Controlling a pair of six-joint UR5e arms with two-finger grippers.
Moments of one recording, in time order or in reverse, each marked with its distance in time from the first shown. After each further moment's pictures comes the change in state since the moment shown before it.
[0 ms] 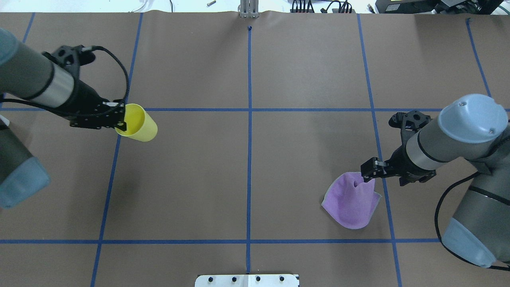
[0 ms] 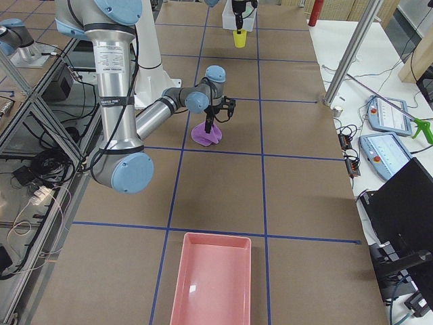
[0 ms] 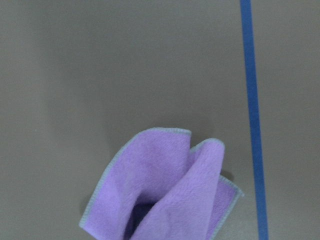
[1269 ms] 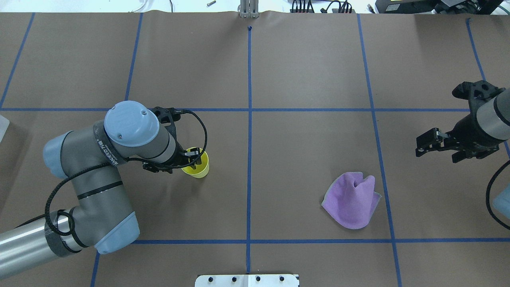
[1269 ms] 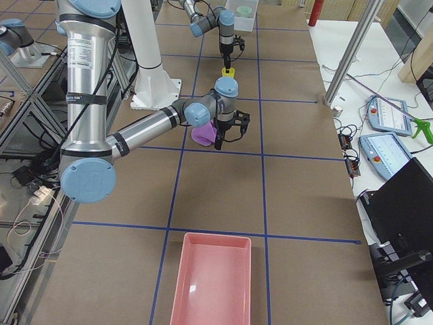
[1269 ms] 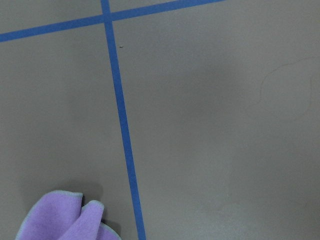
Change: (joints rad) left arm 0.436 -0.295 0.282 0.009 0.326 -0.313; right arm 0.320 -0.162 0.010 0.000 0.142 -0.280
